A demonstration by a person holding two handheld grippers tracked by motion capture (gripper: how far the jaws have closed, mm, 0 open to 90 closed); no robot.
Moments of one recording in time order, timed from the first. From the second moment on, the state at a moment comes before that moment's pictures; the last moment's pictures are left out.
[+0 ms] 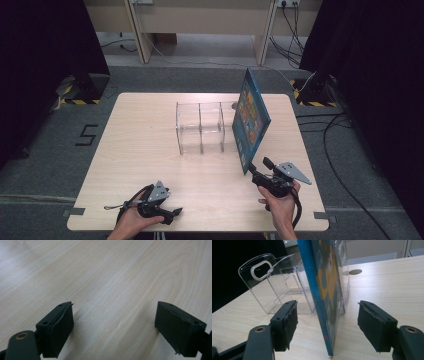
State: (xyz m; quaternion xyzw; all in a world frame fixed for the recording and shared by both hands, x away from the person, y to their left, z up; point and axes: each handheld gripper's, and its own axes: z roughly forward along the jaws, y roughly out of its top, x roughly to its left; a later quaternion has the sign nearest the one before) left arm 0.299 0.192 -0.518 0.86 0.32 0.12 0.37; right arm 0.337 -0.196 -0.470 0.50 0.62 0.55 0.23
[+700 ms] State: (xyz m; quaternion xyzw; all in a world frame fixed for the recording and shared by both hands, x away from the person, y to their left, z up) left arm 0.299 0.192 -0.518 0.86 0.32 0.12 0.37; right arm 0.326 -0.196 -0.469 0.49 0.64 0.54 0.25
